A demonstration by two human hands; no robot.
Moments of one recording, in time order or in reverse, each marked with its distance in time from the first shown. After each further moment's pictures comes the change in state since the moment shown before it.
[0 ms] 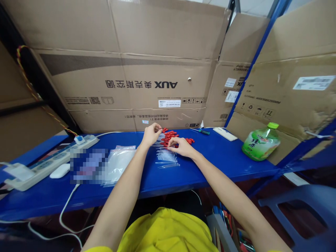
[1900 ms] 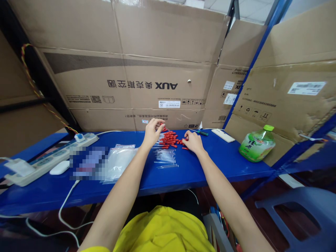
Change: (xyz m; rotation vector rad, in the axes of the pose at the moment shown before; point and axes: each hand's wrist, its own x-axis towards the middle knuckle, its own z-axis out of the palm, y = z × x) left_hand -0.010 0.034 -0.002 -0.163 0.140 0.249; right_hand -0.014 0.024 -0.043 -0.749 0.233 0.500
